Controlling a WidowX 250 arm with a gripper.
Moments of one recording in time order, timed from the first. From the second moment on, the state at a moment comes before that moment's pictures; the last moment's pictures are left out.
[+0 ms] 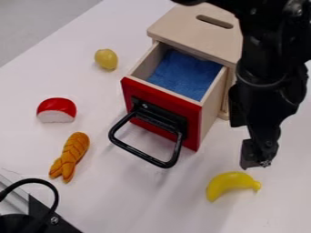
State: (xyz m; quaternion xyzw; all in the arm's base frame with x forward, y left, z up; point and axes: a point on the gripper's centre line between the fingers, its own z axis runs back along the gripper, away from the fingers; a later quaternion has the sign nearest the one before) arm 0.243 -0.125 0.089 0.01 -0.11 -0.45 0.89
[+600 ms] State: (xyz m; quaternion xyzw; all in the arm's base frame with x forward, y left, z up) arm 0.247 -0.124 0.116 0.03 -0.12 -0.47 0.88
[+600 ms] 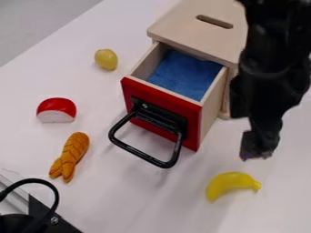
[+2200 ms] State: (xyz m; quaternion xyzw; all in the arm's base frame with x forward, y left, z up) arm 0.230 0.135 0.145 0.03 -0.13 -0.34 0.93
